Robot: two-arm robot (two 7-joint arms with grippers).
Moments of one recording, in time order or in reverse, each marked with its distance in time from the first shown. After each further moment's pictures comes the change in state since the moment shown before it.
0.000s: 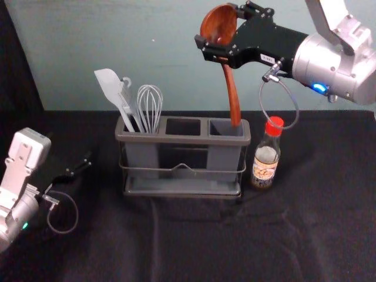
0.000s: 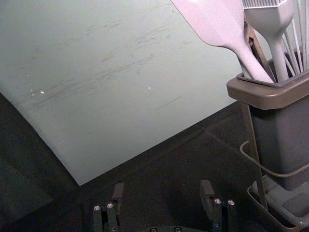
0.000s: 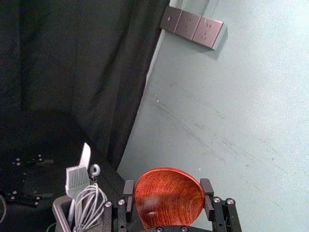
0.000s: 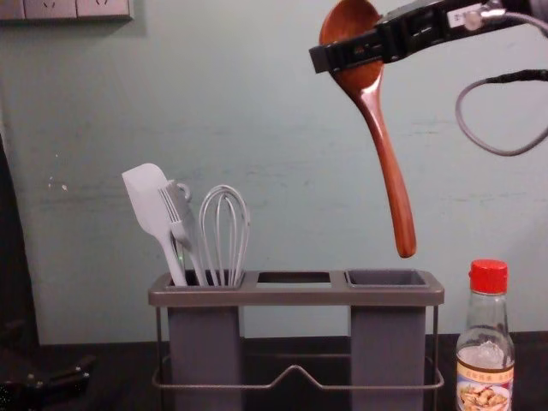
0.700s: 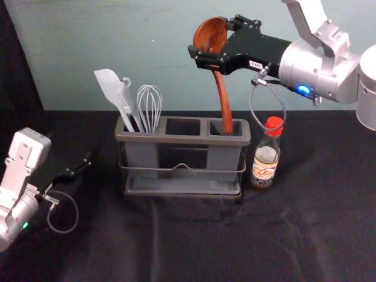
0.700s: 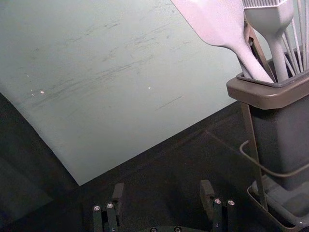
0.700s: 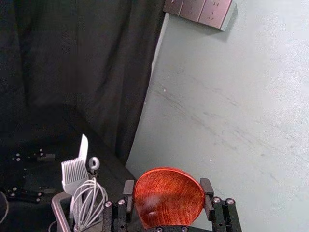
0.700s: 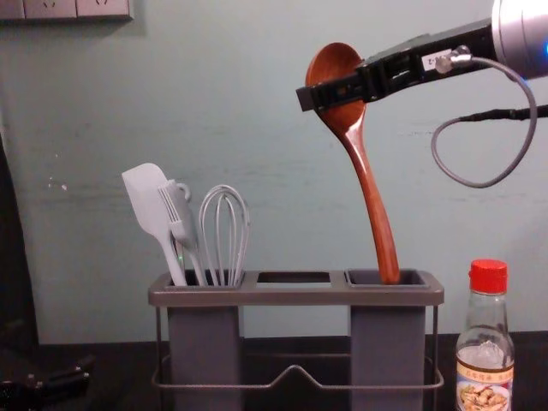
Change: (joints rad) left arm 0.000 0.000 0.000 0.000 0.000 0.000 0.000; right arm 0.053 -0.026 -0.049 0.133 0.036 -0.027 0.009
